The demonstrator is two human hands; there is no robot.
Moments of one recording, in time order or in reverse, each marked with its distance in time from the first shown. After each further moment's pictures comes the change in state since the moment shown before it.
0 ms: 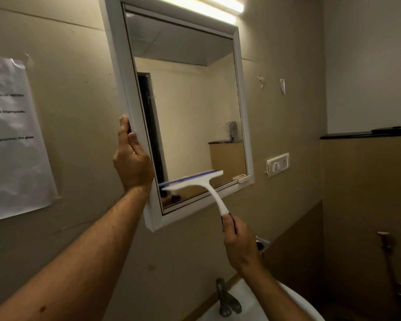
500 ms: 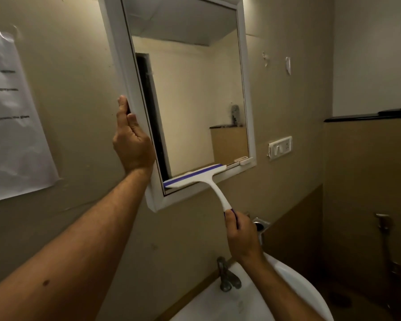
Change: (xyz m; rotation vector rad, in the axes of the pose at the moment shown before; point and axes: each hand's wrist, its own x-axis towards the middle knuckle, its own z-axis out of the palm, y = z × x) left_hand -0.004 -0.003 0.000 -0.011 0.001 -0.013; right_hand -0.019 0.029 0.004 -0.055 0.002 0.033
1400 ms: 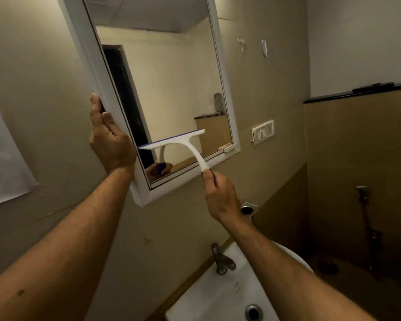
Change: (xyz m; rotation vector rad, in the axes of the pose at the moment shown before) left_hand -0.008 0.001 -0.002 -0.045 0.002 0.035; right_hand 0.035 -0.051 0.003 0.022 0.048 -0.047
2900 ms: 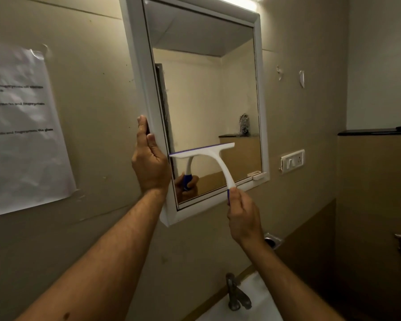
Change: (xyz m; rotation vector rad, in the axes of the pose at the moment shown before) left_hand 0.001 -0.007 -0.003 0.060 -0.101 -0.058; right_hand 0.016 -0.012 0.012 0.105 0.005 -0.041
